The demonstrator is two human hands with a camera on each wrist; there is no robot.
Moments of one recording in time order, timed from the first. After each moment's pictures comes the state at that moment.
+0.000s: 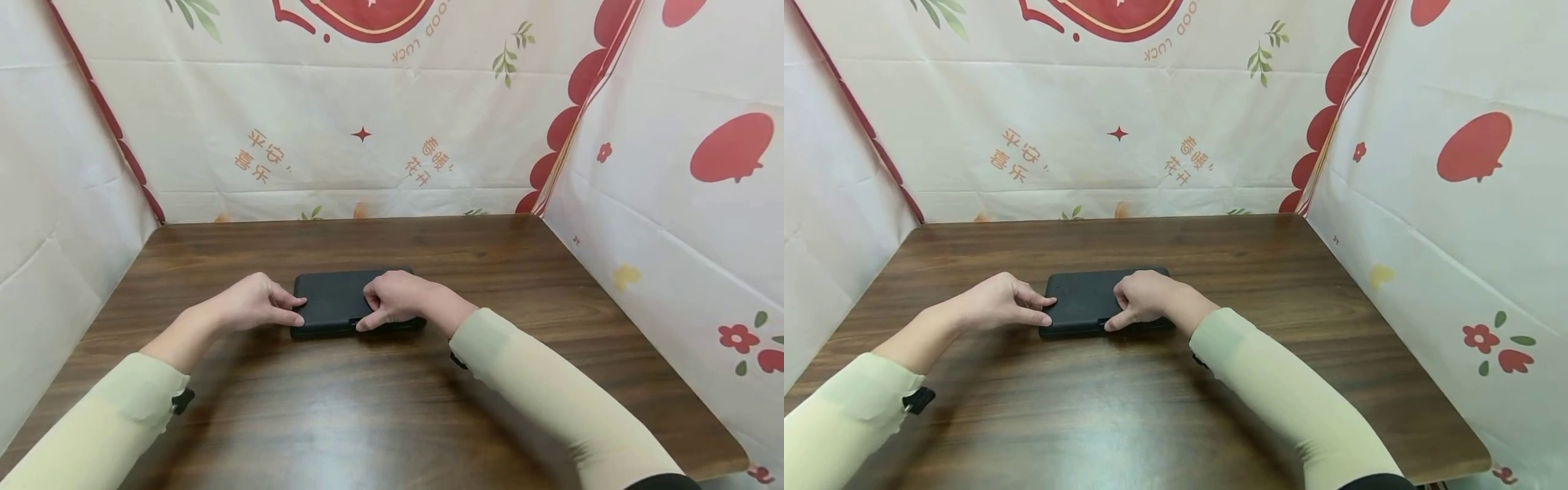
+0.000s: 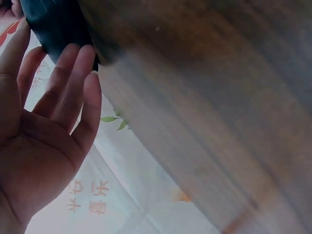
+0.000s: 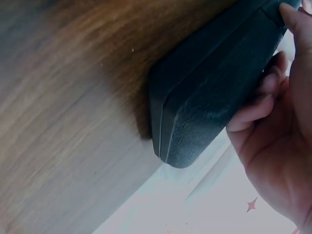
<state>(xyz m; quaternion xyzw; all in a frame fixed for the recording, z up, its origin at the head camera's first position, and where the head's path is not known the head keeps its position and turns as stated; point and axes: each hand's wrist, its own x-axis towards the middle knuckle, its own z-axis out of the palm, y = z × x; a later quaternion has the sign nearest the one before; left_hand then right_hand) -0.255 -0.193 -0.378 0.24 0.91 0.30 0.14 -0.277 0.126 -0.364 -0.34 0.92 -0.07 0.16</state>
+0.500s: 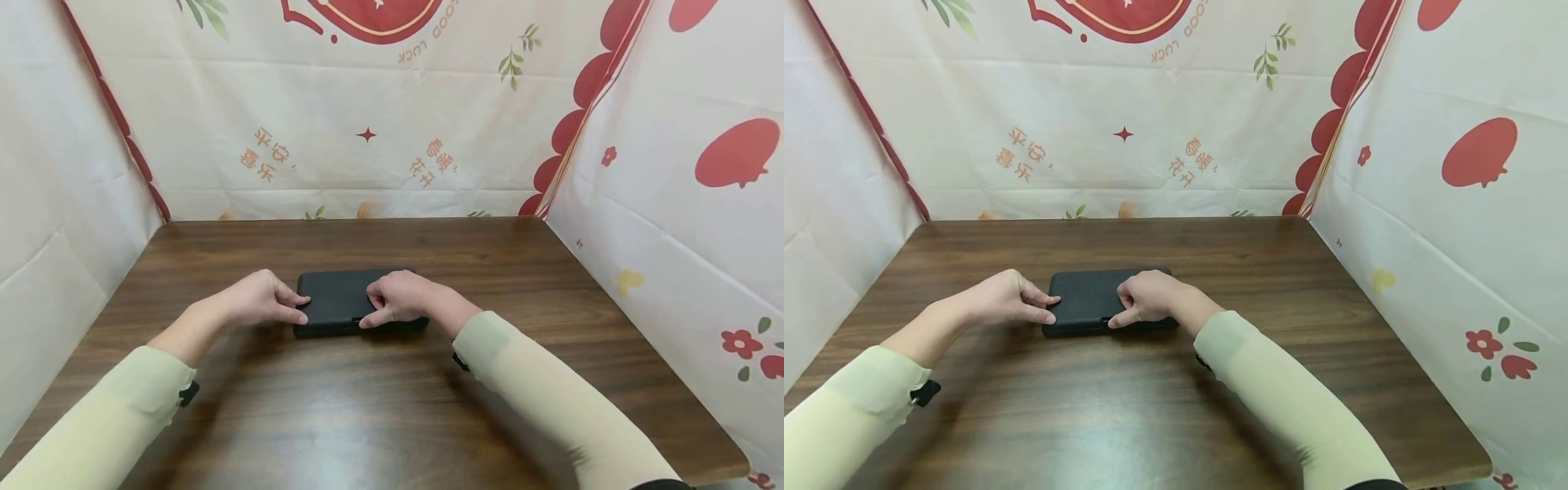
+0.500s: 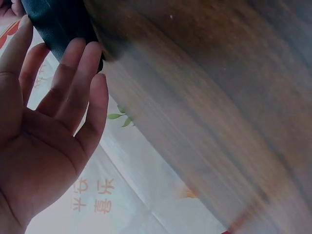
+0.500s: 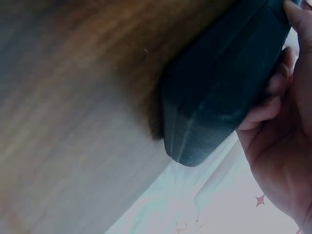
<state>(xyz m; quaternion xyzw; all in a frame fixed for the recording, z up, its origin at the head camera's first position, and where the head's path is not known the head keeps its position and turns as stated) -0.255 -0.194 -0.375 0.24 0.91 0.29 0.14 -0.280 0.128 -0.369 -0.35 0.92 -0.07 0.15</state>
